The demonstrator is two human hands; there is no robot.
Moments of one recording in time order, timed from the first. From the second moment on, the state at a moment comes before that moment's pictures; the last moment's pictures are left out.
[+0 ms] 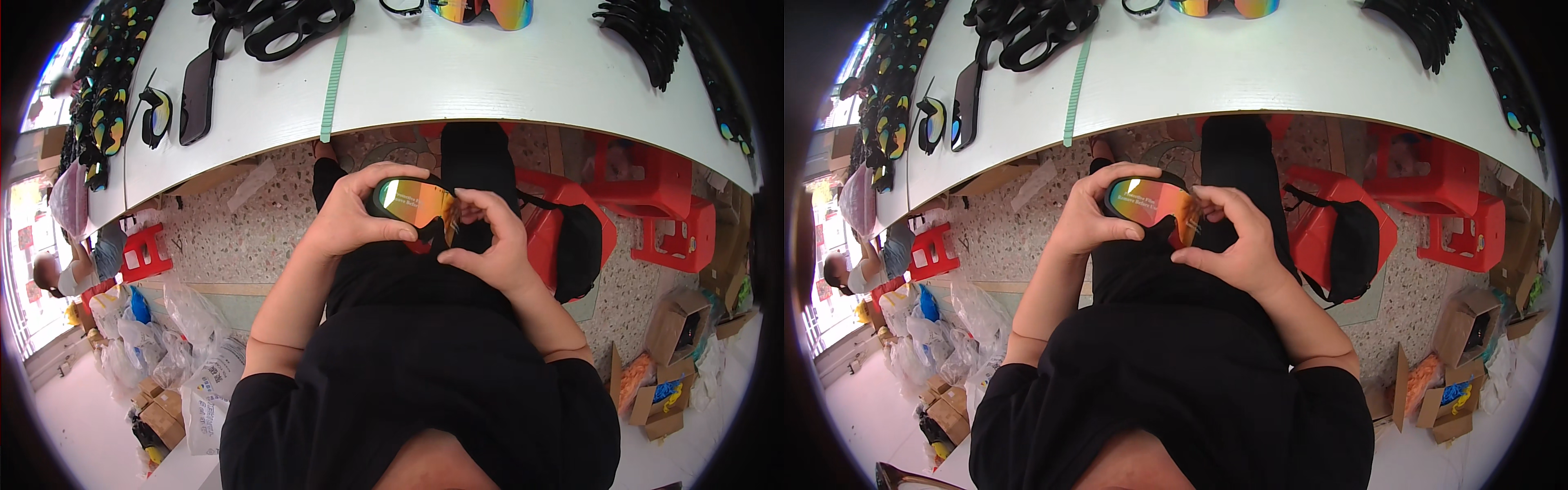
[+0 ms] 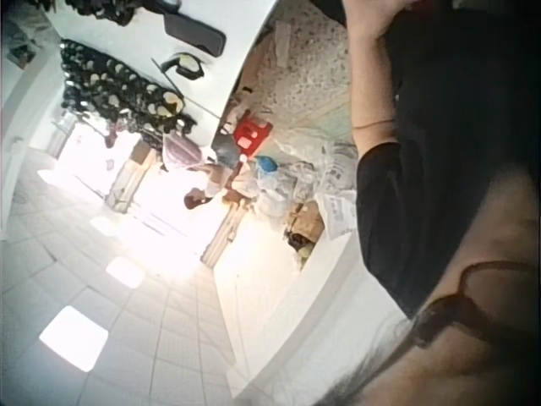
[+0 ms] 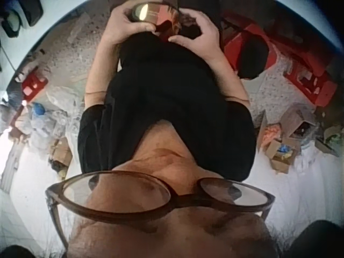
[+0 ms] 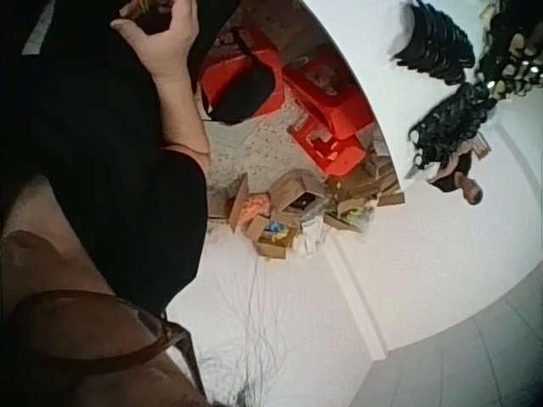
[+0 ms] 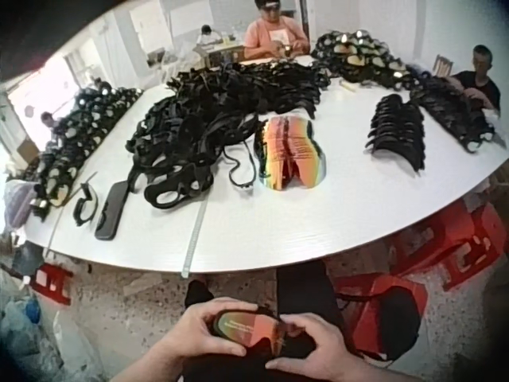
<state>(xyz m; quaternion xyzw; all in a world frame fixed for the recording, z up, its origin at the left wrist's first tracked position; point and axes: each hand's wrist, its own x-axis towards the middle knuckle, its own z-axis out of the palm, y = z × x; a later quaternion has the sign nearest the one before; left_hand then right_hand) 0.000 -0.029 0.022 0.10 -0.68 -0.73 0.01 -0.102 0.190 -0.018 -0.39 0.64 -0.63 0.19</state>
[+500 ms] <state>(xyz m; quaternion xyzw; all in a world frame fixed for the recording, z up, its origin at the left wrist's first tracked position) 0.001 -0.031 0.022 0.10 -0.72 -0.68 -0.03 -0.090 0.187 -0.034 -0.38 0.66 -0.63 0.17</state>
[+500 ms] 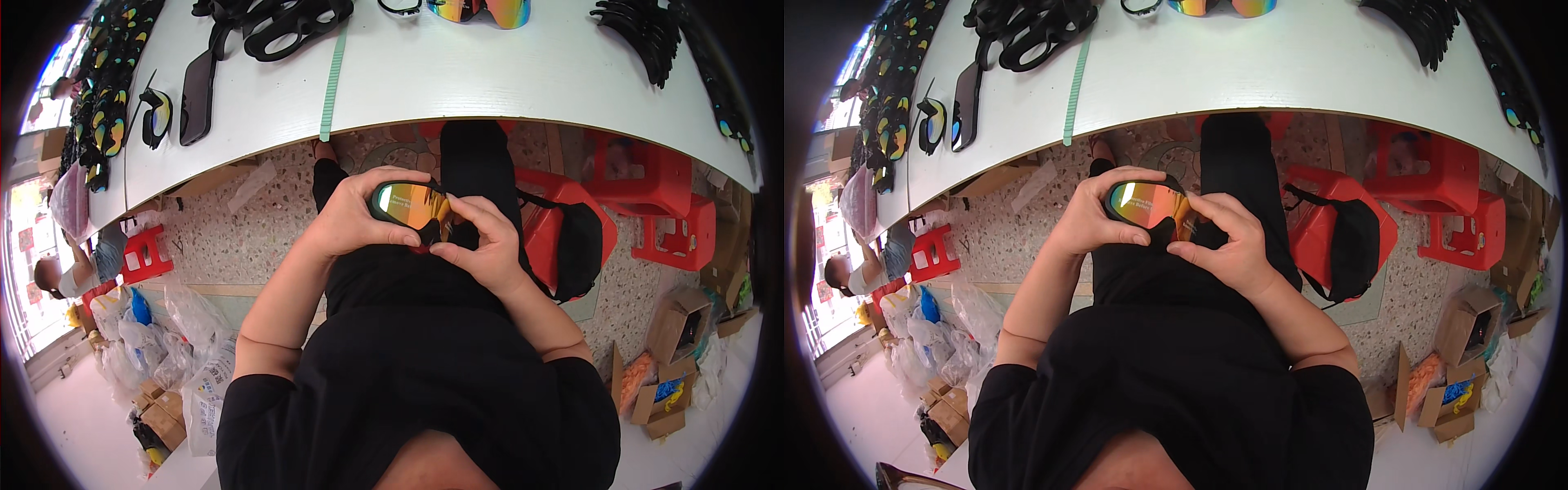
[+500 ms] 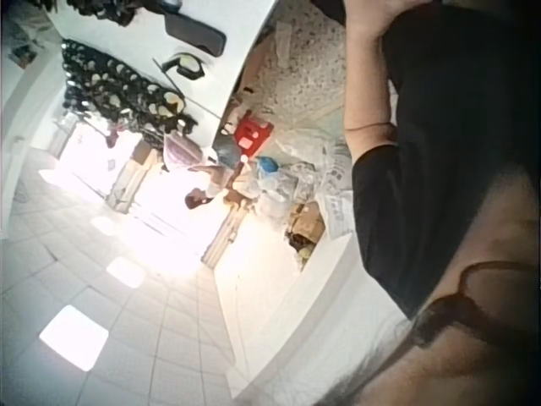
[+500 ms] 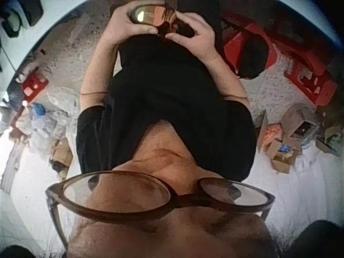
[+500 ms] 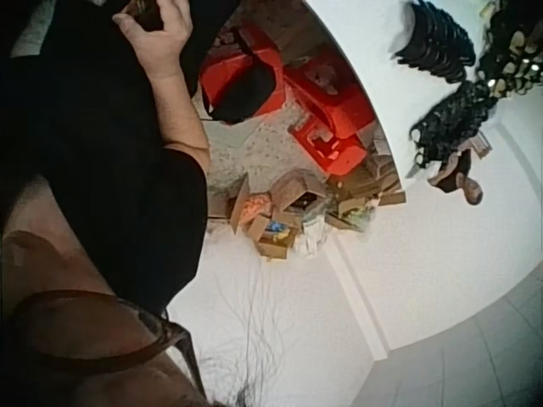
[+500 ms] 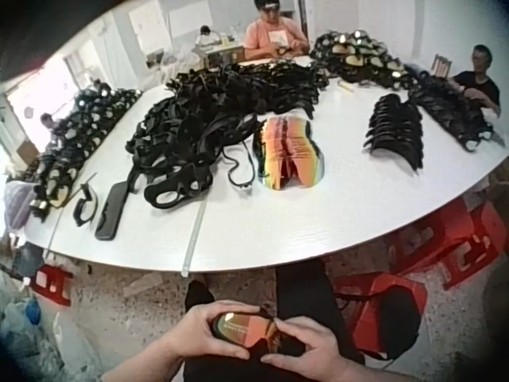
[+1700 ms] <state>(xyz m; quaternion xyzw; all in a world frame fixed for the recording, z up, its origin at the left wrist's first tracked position) 0.006 -0.018 0.015 0.19 -0.52 -0.83 0.02 -0.117 0.175 -0.006 -0.47 0.63 -0.60 0.15</state>
